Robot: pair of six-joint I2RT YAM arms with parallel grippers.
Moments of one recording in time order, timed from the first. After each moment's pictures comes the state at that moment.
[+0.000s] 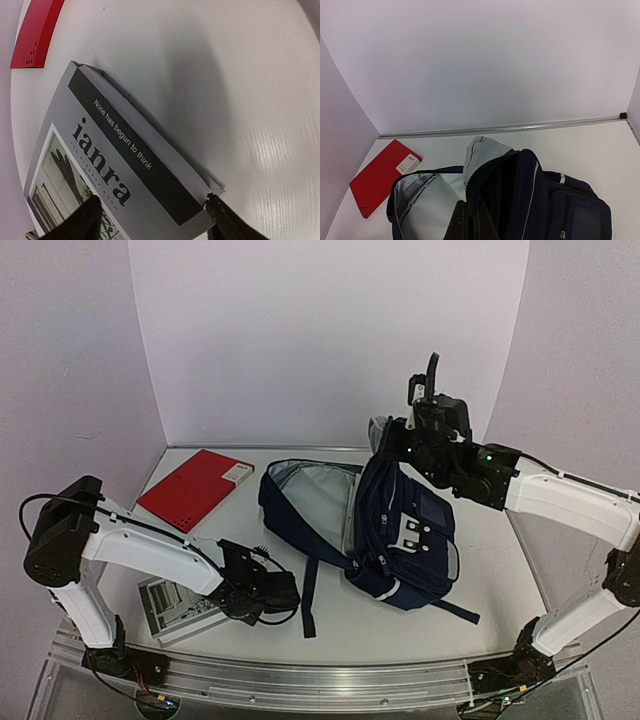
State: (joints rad) left arm -1.30 1.75 1.02 -0.92 -0.60 -0.91; right arm 0.87 1.44 1.29 -0.13 0.63 0.43
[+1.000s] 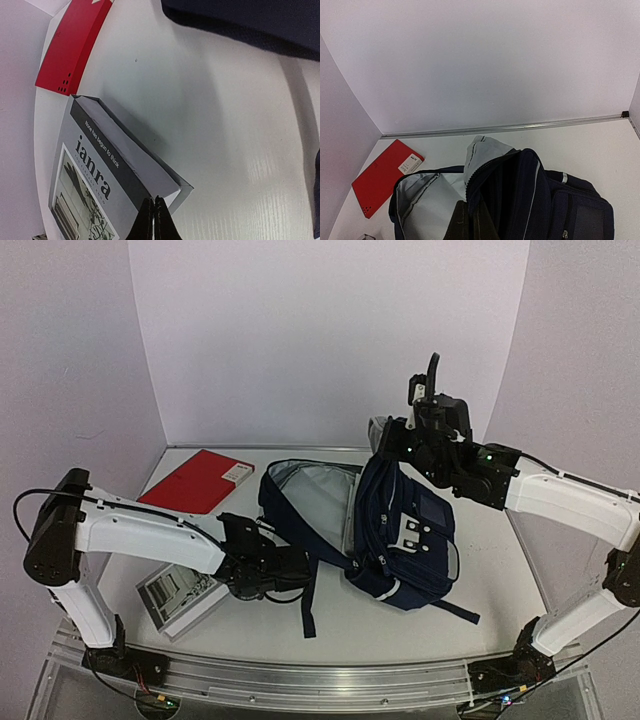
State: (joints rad) left arm -1.28 1.75 1.19 -1.07 -0.73 -0.96; right arm 0.87 1.44 1.29 -0.13 0.62 0.44
